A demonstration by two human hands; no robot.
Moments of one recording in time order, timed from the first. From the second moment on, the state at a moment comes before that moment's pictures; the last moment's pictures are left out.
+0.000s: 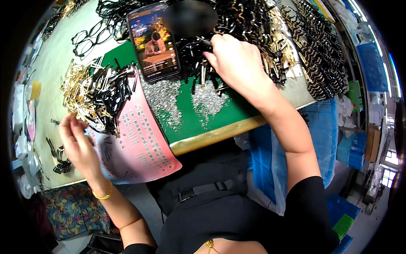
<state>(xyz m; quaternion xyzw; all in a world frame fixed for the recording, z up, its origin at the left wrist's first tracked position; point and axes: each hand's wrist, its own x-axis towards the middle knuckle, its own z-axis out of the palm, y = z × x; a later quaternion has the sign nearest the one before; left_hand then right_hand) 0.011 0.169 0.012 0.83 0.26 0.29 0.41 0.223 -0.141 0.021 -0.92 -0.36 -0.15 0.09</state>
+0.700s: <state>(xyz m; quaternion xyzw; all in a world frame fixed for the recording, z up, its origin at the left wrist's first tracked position) -0.017 0.036 0.015 0.68 0.03 -0.04 0.73 0.108 -0.167 0.070 -0.82 -0.36 0.22 0.39</state>
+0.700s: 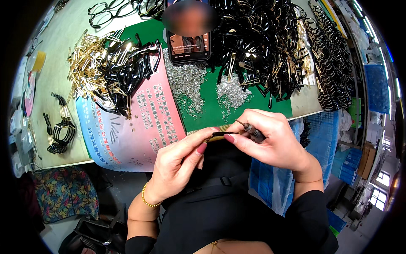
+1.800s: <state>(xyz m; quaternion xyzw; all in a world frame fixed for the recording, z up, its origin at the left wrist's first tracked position) -0.021 0.044 0.024 0.89 -0.18 -0.06 0.41 0.090 -0.183 0.063 -0.78 -0.47 0.28 0.30</state>
